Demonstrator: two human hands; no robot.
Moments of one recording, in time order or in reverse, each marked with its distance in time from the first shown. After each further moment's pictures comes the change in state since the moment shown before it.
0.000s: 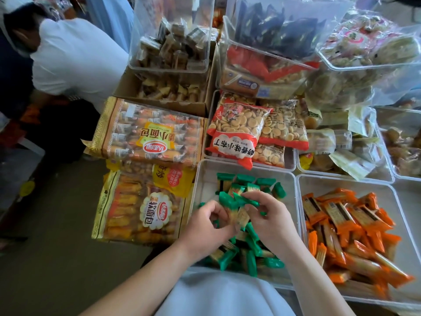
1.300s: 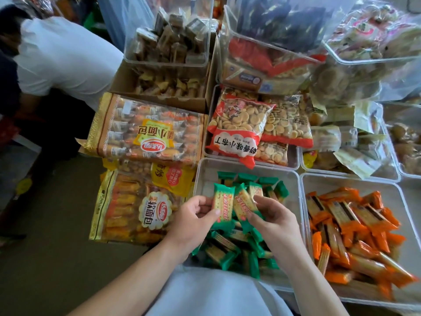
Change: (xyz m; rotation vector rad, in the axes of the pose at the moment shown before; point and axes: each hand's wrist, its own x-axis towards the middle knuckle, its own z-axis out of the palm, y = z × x) left_hand 0.016 -0.011 -0.020 -0.213 0.125 -0.109; right_hand -0.003 0.017 0.008 0.306 0.083 0.251
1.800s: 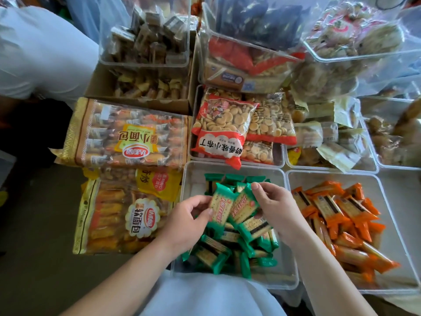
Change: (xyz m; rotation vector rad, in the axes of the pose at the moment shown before) left_hand 0.017 0.008 0.001 0.286 -0.141 0.151; right_hand 0.041 -0.026 -0.023 -0.115 -0.019 0.054
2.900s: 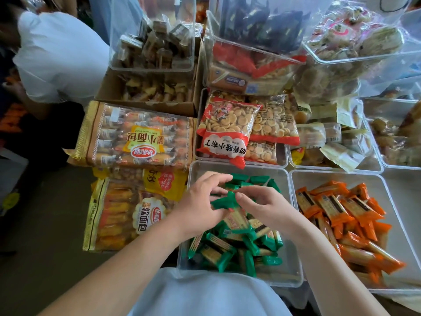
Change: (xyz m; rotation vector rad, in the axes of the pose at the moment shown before) left_hand 0.010 0.042 -0.010 0.151 -0.132 0.272; right_hand -0.016 -0.027 0.002 -0.300 -0.347 -0.183
